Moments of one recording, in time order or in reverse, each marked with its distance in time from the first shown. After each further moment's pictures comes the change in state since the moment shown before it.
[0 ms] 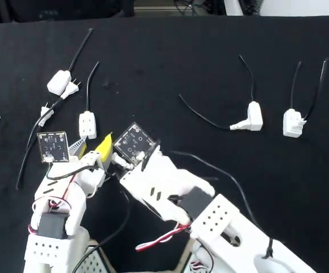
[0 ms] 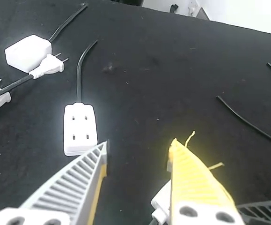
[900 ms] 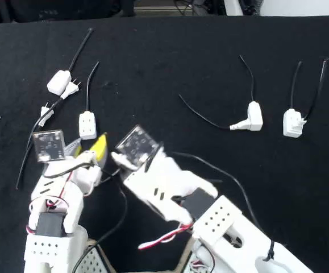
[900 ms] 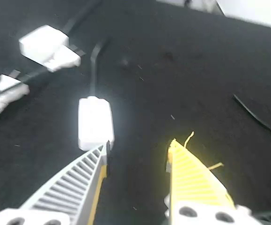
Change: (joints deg) left arm -3.4 0.9 -0.4 0.5 -0.2; right arm 1.6 -1.3 2.7 0.4 1.8
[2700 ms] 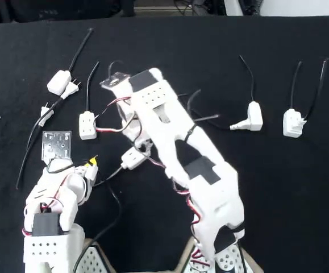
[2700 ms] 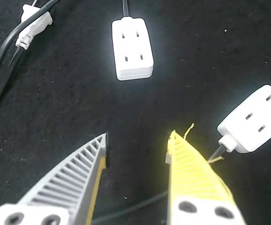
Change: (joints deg) left arm -7.1 0.1 -0.1 15.1 -14.3; right arm 13.5 85.6 -94.7 66.4 5.8
